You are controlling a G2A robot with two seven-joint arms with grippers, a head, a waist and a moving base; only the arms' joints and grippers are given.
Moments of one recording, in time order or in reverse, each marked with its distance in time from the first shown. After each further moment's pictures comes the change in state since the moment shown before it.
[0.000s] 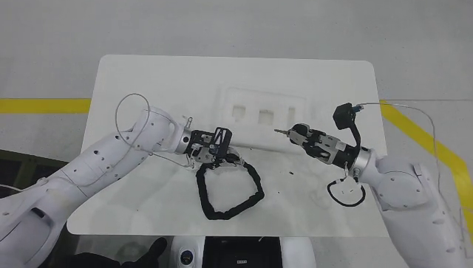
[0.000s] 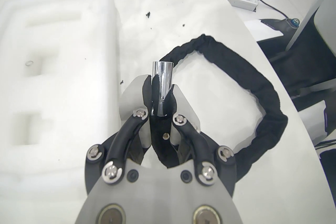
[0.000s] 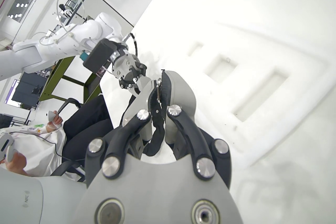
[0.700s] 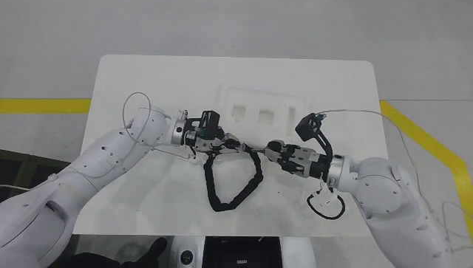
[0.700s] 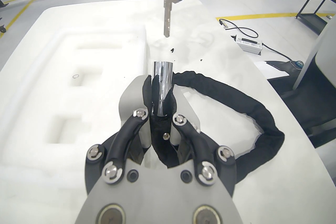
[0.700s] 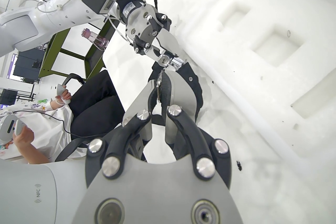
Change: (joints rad) left arm 0.006 -0.085 -0.021 0.238 0.101 0.033 0.369; right arm 0.028 0.000 -0.143 -0.113 -0.073 0.178 0.084
